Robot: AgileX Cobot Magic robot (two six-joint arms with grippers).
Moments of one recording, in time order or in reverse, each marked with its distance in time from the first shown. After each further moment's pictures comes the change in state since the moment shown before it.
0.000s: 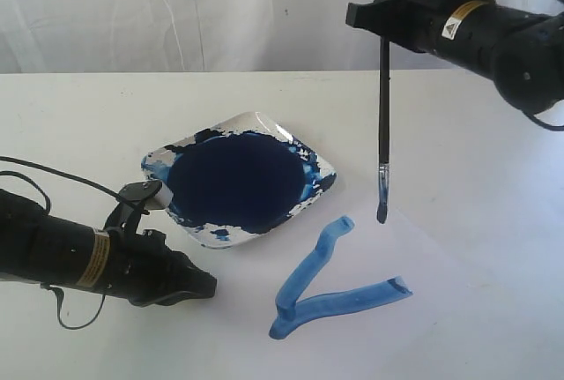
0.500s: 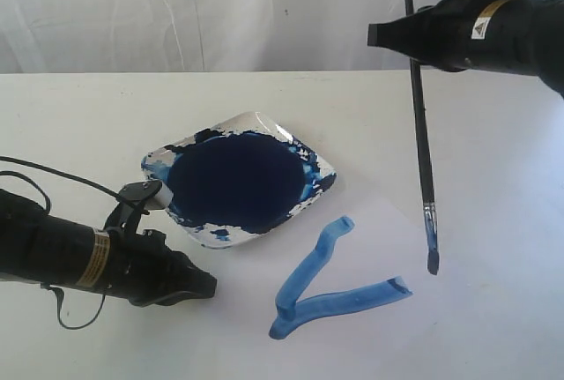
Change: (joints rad) left arm 0.000 0.000 0.000 0.000 0.000 0.000; right arm 0.000 -0.116 0.025 -0.020 0.338 -0.004
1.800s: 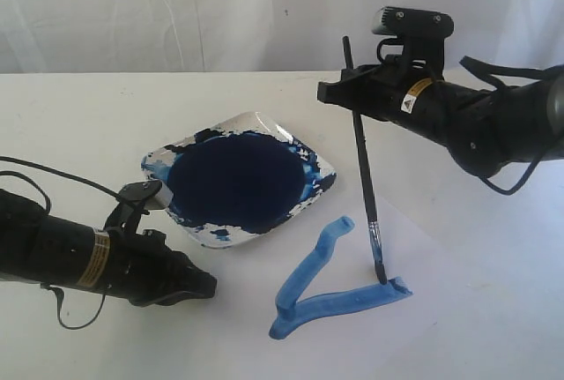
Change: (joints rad) left arm 0.000 0.000 0.000 0.000 0.000 0.000; right arm 0.045 0.305 0.059 0.006 -0.512 0.026
